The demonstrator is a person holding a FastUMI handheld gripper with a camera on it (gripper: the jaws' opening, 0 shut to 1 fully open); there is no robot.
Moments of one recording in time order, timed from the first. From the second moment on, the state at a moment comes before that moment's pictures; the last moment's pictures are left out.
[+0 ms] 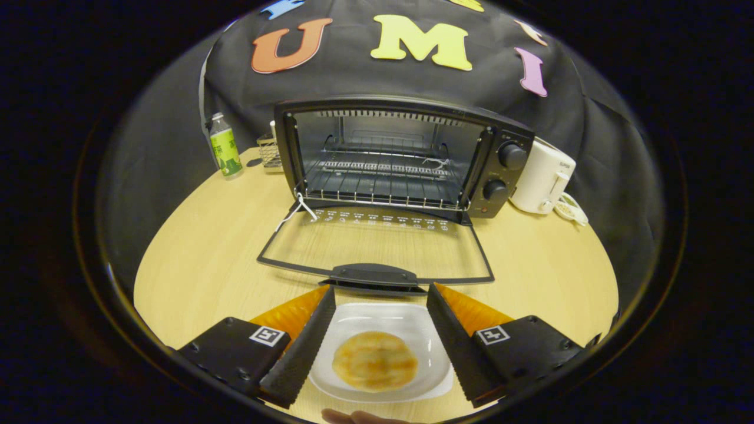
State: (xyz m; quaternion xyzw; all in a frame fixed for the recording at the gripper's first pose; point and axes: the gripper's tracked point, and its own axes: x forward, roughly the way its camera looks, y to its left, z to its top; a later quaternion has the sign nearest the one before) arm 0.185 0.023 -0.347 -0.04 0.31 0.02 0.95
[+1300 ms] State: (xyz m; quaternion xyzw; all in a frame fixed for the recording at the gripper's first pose) arm 0.114 0.023 -0.393 0.03 0.21 0.00 0.98
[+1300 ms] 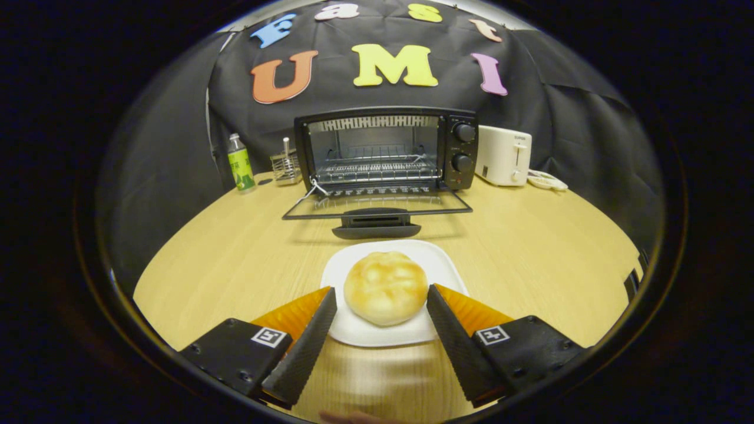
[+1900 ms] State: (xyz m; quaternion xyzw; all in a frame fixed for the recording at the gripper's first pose) arm 0.134 0.019 -0.362 0.04 0.22 0.02 0.98
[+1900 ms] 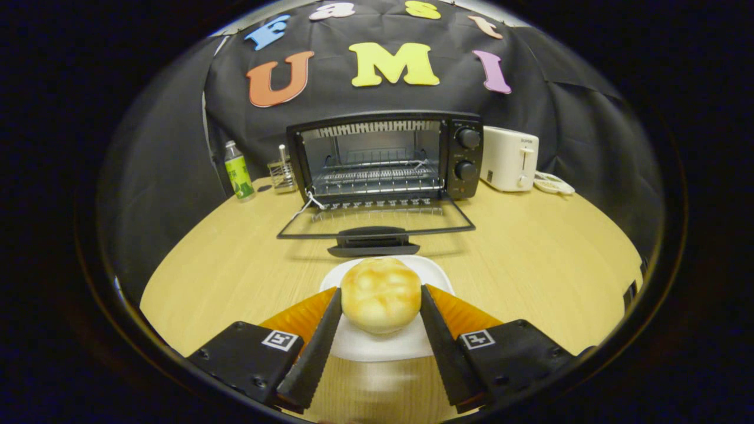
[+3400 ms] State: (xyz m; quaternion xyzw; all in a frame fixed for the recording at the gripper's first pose) arm 0.353 0.030 -0.257 0.34 0.08 0.12 0.93
